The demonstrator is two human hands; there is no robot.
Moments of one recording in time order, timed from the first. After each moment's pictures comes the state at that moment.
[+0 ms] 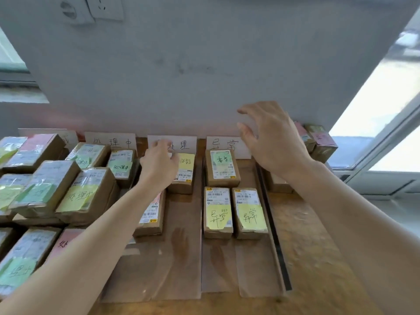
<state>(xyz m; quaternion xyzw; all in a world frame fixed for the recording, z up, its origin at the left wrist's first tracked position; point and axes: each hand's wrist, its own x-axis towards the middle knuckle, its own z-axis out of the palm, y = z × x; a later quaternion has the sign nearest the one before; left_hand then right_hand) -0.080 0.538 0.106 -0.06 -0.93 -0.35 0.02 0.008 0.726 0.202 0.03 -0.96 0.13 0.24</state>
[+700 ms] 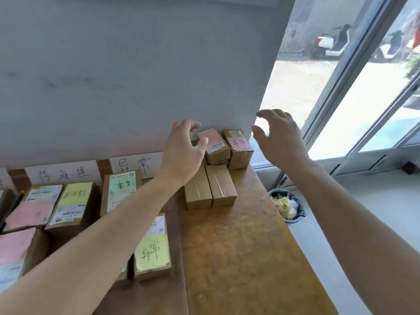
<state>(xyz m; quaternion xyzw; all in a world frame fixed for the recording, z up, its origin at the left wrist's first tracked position) -0.046 0.846 0.147 -0.27 -0.83 -0.48 0.06 0.036 1.019 0.182 -0.19 -0.94 0.13 0.24</state>
